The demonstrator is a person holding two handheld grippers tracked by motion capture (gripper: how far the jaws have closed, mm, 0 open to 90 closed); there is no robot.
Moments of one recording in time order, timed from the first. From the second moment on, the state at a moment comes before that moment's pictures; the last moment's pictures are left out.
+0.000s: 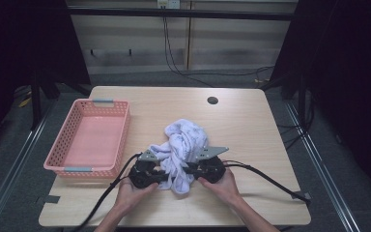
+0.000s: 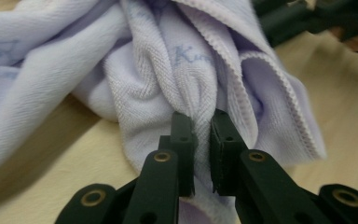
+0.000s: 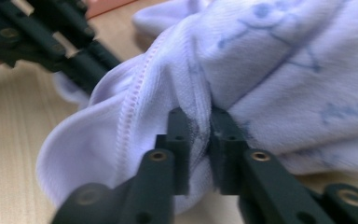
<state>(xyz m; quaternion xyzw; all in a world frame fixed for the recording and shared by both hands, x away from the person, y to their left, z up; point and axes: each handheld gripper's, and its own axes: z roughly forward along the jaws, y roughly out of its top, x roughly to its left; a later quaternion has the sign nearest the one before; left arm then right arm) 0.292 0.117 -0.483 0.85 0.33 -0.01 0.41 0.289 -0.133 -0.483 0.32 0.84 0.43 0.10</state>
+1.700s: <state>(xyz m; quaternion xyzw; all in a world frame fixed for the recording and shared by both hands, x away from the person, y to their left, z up) 0.274 0.088 -0.470 0.84 0.29 -0.05 0.46 0.276 -0.189 -0.474 0.38 0.80 0.46 0.10</state>
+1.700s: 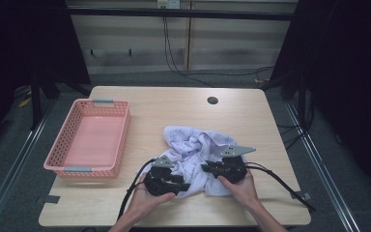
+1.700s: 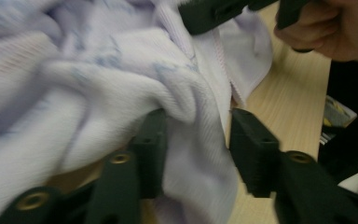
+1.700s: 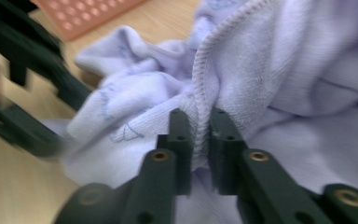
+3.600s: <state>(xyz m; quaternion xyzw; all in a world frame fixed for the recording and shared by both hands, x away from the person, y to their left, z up) 0.320 0.151 -0.469 0.78 0.38 -0.03 0.50 0.293 -0.289 -0.459 0.42 0.78 0.46 0.12</state>
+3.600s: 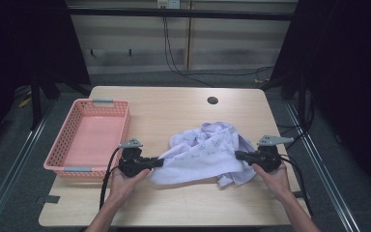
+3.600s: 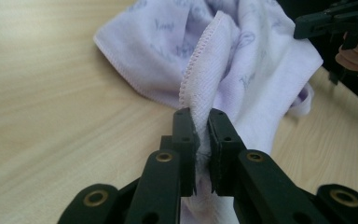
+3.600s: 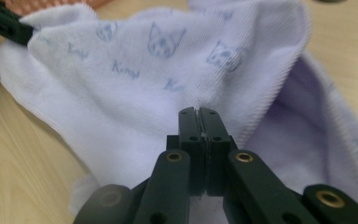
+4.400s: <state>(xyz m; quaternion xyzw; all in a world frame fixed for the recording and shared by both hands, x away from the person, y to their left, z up) 0.356 0.165 -0.287 0.74 0.34 0.06 0.58 0.342 -0.292 -0.268 0.36 0.71 0.56 0.21</state>
